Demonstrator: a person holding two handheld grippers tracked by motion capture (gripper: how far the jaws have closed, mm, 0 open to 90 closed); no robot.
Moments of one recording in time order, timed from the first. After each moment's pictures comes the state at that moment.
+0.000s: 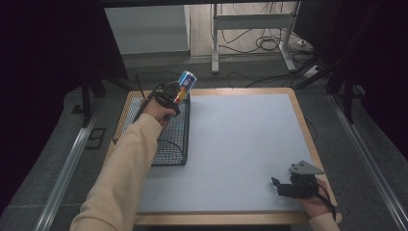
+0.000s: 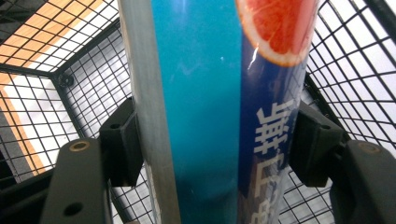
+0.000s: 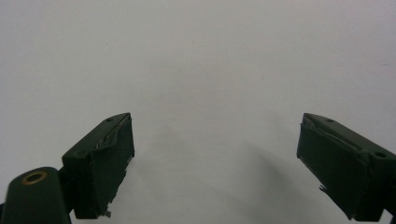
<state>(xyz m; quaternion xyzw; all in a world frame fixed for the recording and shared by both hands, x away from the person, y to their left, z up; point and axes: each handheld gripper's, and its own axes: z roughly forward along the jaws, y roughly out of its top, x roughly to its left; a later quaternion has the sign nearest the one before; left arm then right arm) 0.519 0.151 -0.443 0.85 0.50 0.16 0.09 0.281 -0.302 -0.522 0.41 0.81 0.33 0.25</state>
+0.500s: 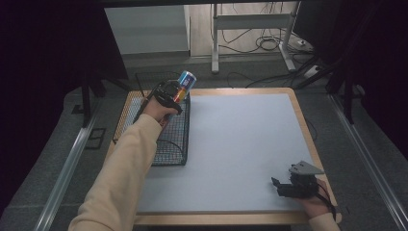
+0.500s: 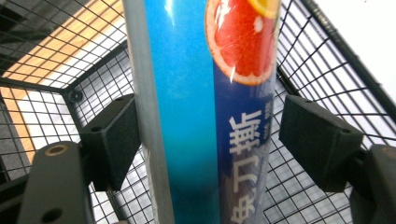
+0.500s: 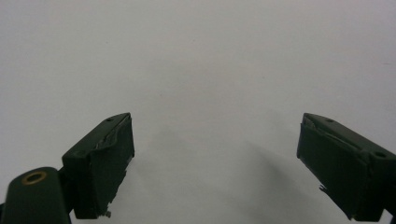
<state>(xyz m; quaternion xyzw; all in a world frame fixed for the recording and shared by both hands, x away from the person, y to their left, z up) 0.511 0.150 -0.430 0.85 0.49 0.18 0.13 0.281 -0.302 -0.523 0.41 0.81 0.33 0.25</state>
